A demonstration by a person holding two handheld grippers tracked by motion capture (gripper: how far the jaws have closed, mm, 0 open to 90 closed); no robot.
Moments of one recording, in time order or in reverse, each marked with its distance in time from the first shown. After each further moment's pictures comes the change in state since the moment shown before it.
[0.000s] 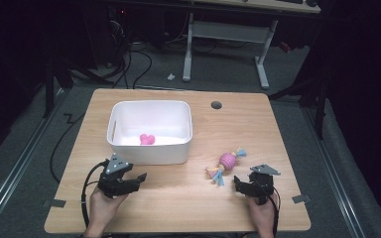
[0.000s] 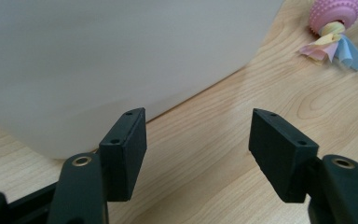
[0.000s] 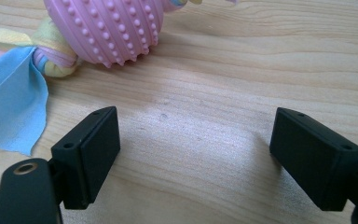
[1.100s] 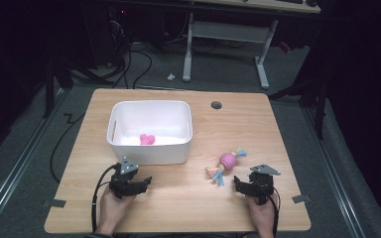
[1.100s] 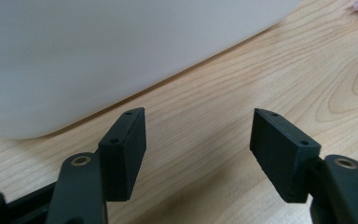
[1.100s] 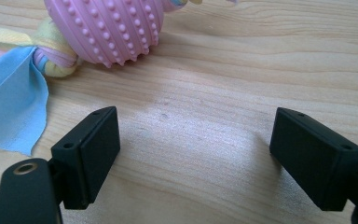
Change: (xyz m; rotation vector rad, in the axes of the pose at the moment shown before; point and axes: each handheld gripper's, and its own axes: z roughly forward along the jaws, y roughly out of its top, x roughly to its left) left arm 0.000 -0.018 0.046 0.079 0.048 -0.009; right arm 0.000 0.000 0.000 0.000 0.000 0.000
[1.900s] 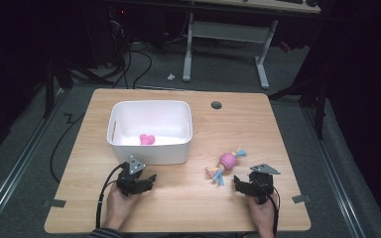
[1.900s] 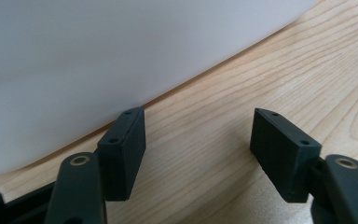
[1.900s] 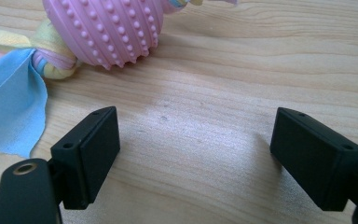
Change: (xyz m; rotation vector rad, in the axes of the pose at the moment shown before) left arm -0.006 0.000 0.022 -0.022 0.042 0.041; right arm -0.001 0.001 0.001 -0.001 0.002 -0.004
